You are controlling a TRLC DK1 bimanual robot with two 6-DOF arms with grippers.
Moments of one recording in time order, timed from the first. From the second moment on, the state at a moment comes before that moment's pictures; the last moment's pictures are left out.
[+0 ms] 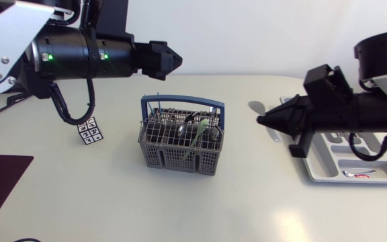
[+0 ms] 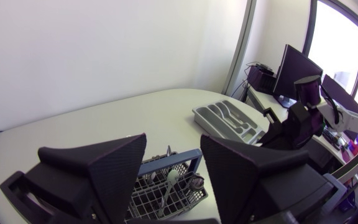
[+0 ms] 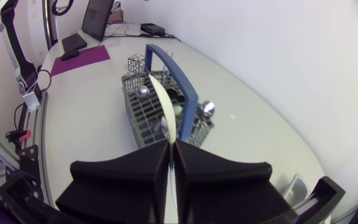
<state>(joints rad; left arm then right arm) -0.56 1.34 1.17 -0.23 0.16 -0.10 0.14 1.15 0.86 -0.44 -0.62 -0.62</state>
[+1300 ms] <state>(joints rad) -0.59 1.39 0.94 -0.23 0.12 0.07 -0.80 1.91 1.20 -0.74 -0.32 -2.03</state>
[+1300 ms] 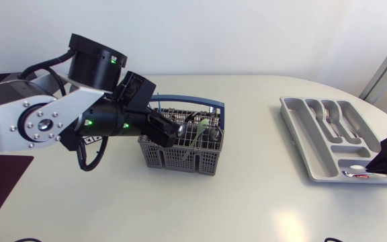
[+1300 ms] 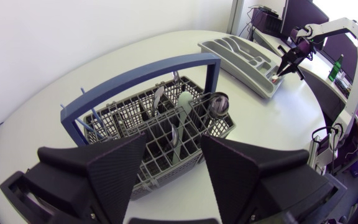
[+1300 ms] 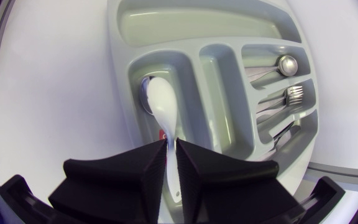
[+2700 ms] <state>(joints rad) -0.61 1.63 0.97 -0.03 0.12 0.08 -0.61 1.45 0.84 -0.79 -0.50 -1.86</state>
